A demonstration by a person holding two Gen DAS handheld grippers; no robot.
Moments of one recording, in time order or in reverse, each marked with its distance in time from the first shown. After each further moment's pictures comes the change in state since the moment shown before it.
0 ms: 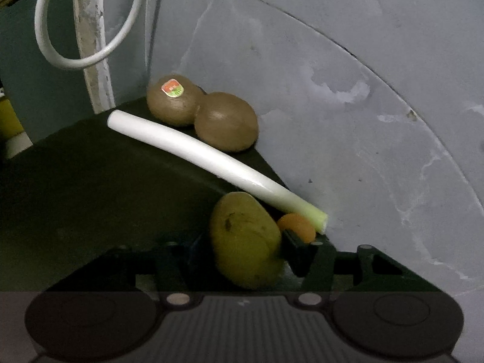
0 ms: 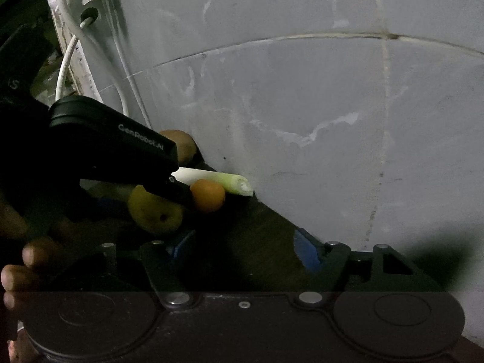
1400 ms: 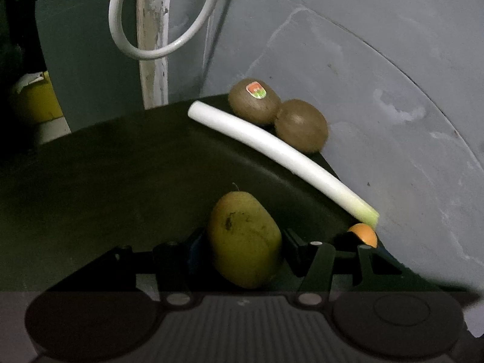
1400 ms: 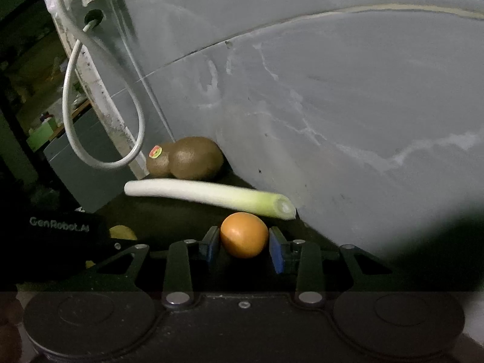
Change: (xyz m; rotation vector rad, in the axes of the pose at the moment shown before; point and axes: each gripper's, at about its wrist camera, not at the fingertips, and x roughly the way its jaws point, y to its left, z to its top) left arm -0.023 0.045 -0.014 -0.112 -0.037 0.096; right arm 0.033 0.005 0.018 0.044 0.023 0.103
